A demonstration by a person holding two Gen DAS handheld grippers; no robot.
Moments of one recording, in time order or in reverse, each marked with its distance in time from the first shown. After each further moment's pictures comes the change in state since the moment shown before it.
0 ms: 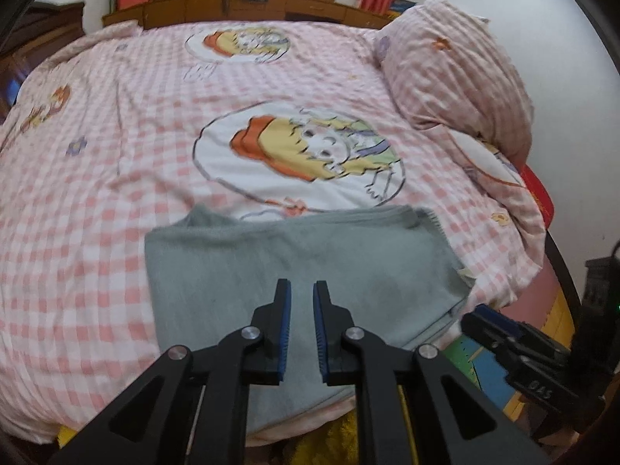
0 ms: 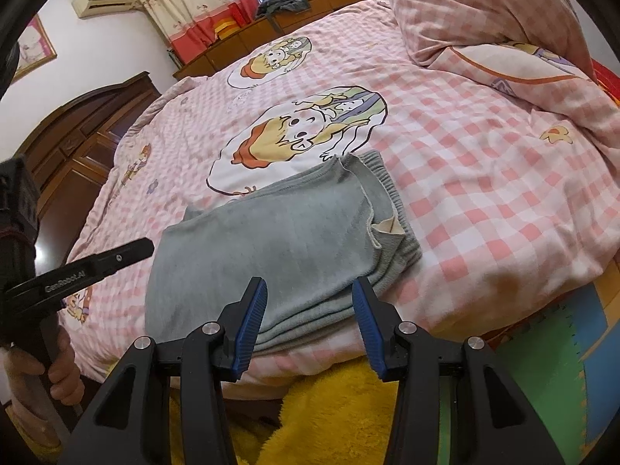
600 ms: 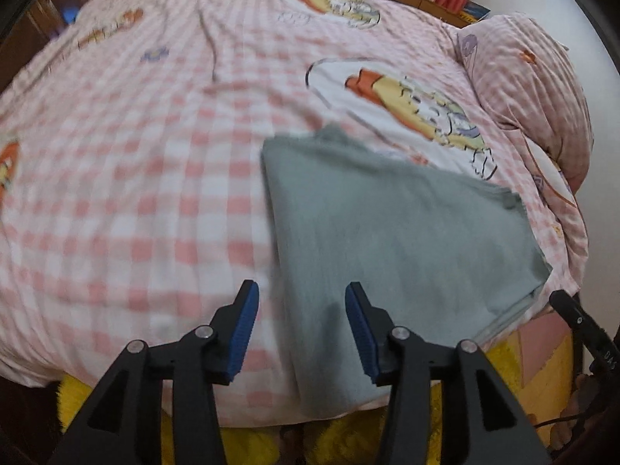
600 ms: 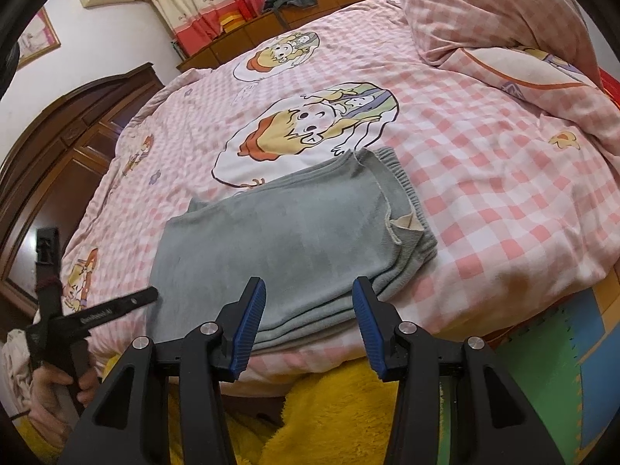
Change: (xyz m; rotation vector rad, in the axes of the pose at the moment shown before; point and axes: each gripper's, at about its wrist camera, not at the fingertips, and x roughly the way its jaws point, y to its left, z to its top) left arm 0.022 0.097 -0.054 -0.205 0.103 0.091; right arm 0.005 0.014 -0.001 -0.030 0.015 -0.005
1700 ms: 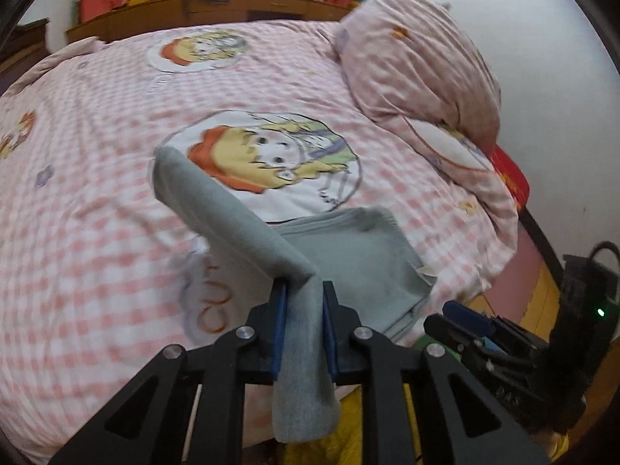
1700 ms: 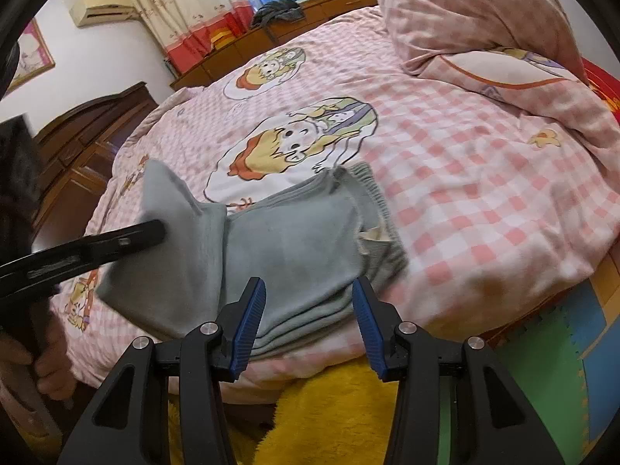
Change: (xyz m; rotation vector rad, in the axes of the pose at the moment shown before) left arm -0.042 -0.154 0.040 0.333 -0.074 -0.174; right arm -0.017 -0.023 0.002 0.057 -0.056 -0.006
